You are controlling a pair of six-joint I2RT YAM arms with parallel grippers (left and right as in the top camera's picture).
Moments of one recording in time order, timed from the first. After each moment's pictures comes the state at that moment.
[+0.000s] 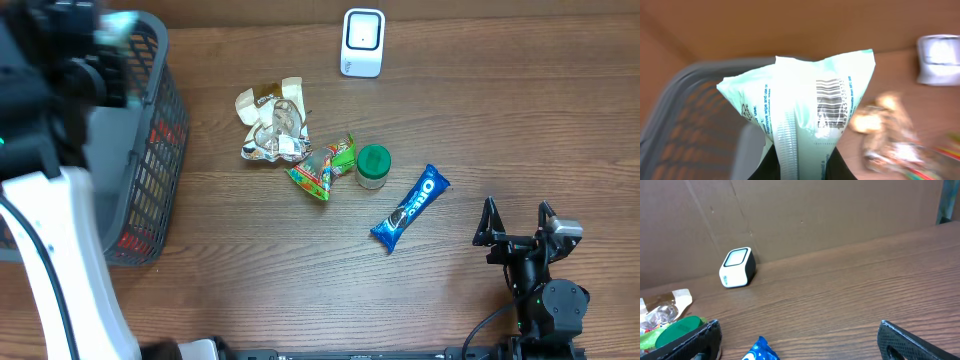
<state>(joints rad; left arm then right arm) 0.18 1.48 1.92 -1.06 0.11 0.28 -0.05 0.06 0.02 -0.03 -0.04 0.22</state>
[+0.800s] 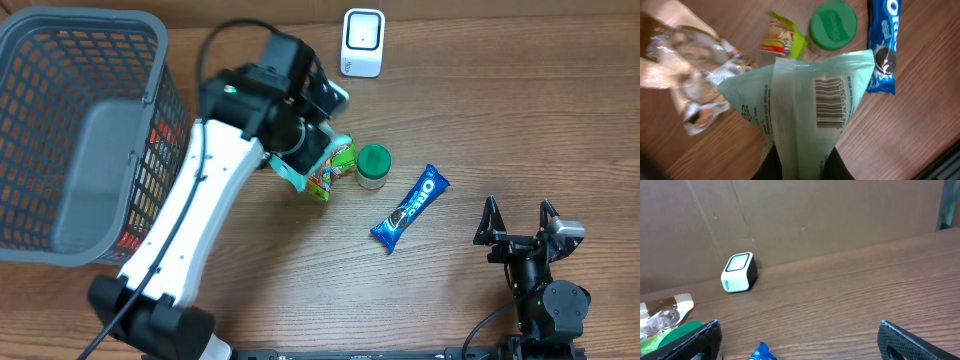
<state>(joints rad) -0.42 1.72 1.74 -1.29 0.15 0.26 -0.05 0.06 0.02 -0.01 -0.04 0.22</state>
